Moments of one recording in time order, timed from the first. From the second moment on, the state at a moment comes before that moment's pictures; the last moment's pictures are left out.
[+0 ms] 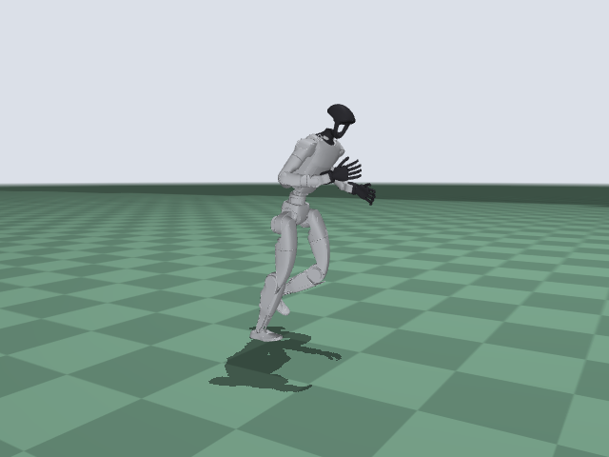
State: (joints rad) left arm 0.30 0.55 0.01 -0.38 -0.34 -0.27 0.14; right arm -0.21 -0.55 0.22 -0.57 0.56 -0.28 -0.11; waist -0.06 -0.06 0.35; left_leg -0.39 0.11 0.20 1.26 -0.43 0.16; right_leg -0.09 -0.03 0.00 0.21 -0.57 -0.02
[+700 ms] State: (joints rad) left arm -0.64 0.33 -0.22 -0.47 -0.10 -0.26 0.34; right arm 0.37 -0.62 0.11 -0.54 0.56 -0.23 0.06; waist -0.32 0.00 0.23; left_leg 0.15 -0.01 0.01 0.31 -0.15 0.03; right_leg -0.28 -0.13 -0.31 0.07 -0.24 0.11
